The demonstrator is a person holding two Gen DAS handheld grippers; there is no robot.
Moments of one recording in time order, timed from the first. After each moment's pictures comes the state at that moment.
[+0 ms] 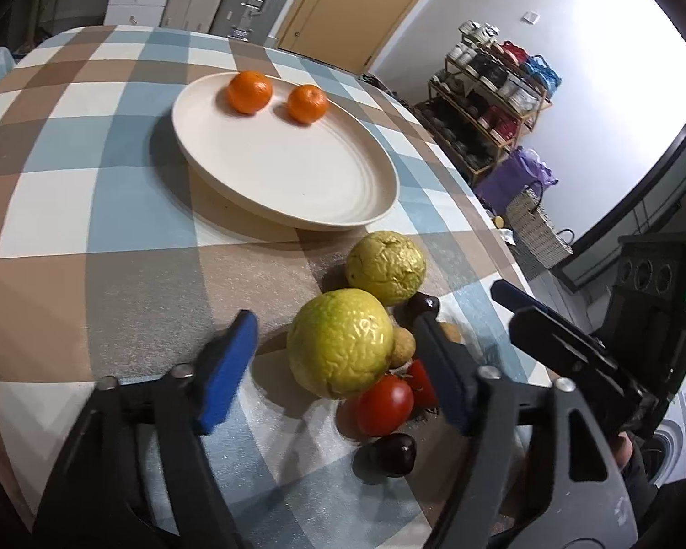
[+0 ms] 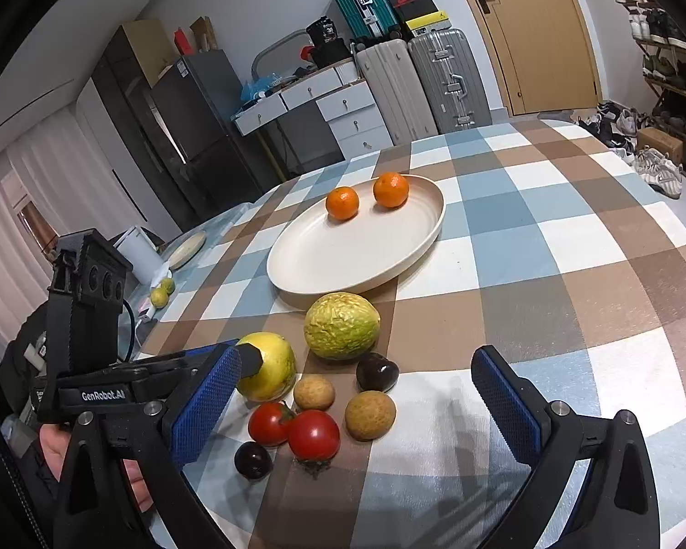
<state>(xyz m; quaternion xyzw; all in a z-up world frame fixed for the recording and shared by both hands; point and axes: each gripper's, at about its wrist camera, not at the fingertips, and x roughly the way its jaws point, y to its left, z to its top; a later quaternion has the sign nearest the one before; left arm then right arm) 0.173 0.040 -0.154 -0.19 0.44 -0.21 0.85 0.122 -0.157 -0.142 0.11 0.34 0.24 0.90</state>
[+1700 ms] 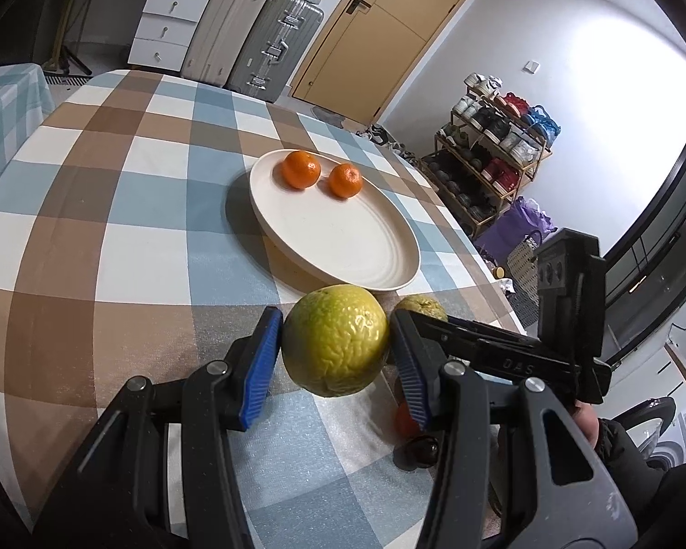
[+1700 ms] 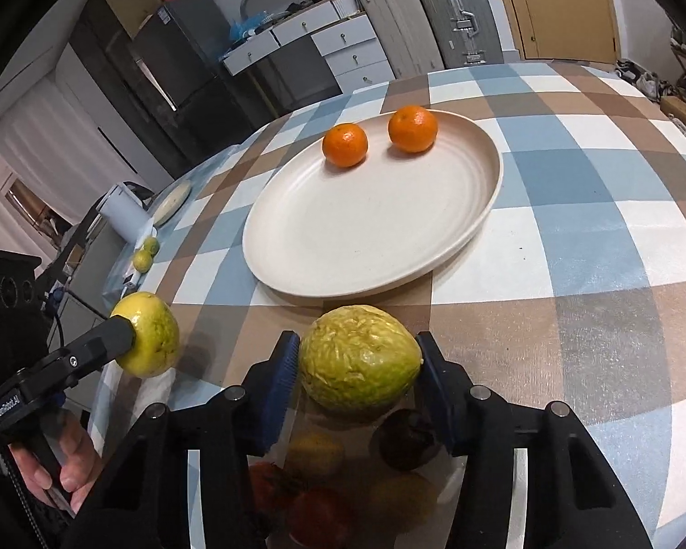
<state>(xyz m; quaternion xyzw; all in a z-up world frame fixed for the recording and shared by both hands) 0.141 0.111 -0.120 -0.22 0.37 -0.18 0.89 0.193 -0.110 -0.167 0.09 0.43 0.25 0.86</state>
